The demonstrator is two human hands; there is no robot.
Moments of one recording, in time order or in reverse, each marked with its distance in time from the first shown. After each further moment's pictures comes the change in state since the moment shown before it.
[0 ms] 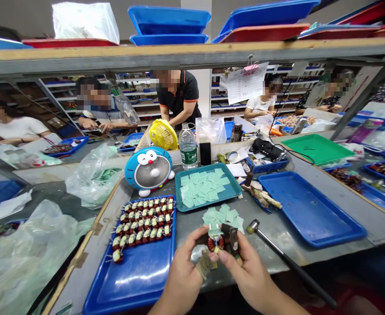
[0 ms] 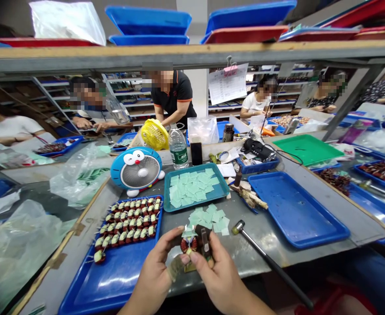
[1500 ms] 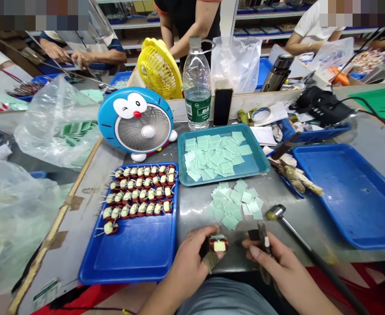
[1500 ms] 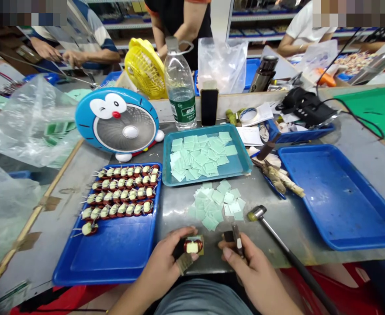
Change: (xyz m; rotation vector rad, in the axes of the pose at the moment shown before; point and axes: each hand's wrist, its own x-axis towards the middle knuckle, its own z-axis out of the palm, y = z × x) left_hand 0.002 -0.082 -0.003 0.324 -0.215 -0.203; right_hand -0.011 0.047 -0.076 -0.297 0.111 0.625
